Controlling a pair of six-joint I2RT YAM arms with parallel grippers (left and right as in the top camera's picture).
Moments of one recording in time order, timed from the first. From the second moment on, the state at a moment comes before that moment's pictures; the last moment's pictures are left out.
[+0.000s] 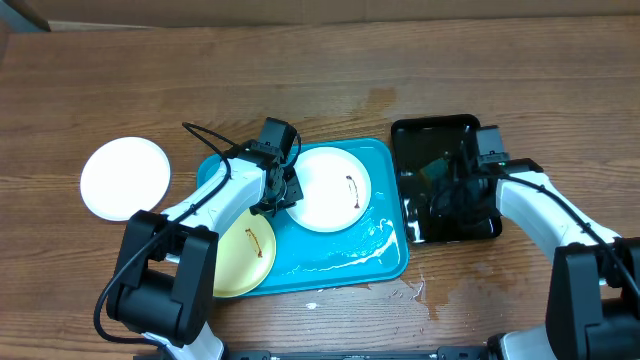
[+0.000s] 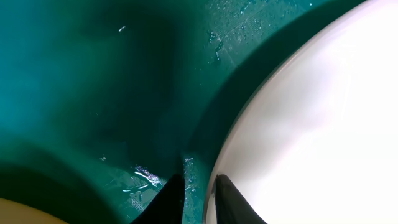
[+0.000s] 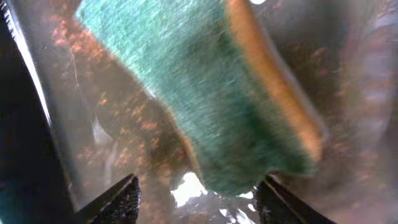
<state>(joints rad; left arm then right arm) -0.34 1.81 1.08 -0.68 0.02 -0.65 0.12 1.66 0.91 -0.65 -0.16 0.22</state>
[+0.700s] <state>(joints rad) -0.34 1.81 1.08 -0.68 0.02 -0.65 0.15 1.66 0.99 -0.51 0.02 0.16</state>
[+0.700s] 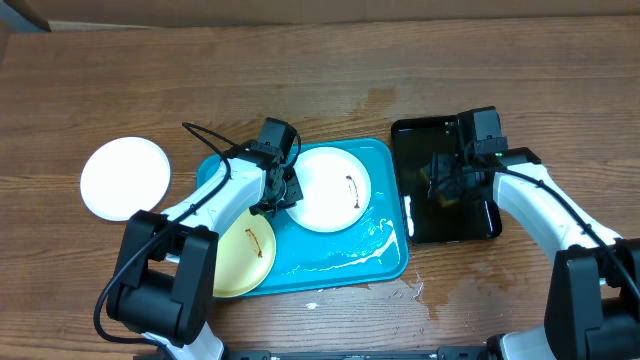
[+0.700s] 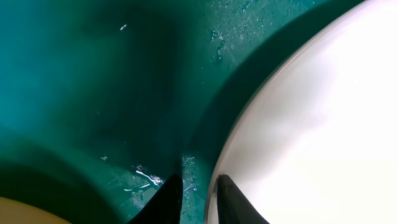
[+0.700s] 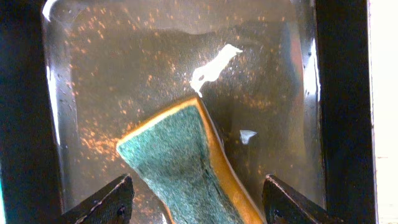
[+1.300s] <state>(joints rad) -0.34 1.81 1.08 -0.68 0.02 -0.65 0.15 1.69 0.97 -0.67 -0.15 0.15</state>
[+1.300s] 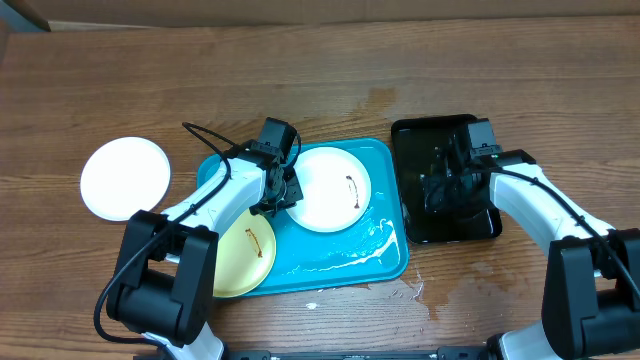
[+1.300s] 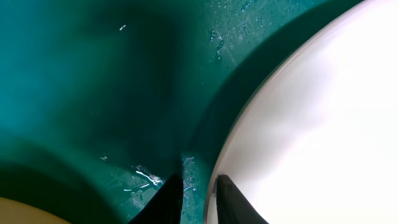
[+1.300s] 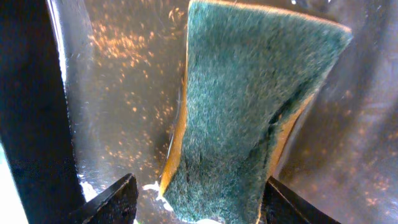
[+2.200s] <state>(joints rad) -0.34 1.81 1.08 -0.68 0.02 -0.65 0.15 1.77 0.97 -0.47 -0.09 0.15</state>
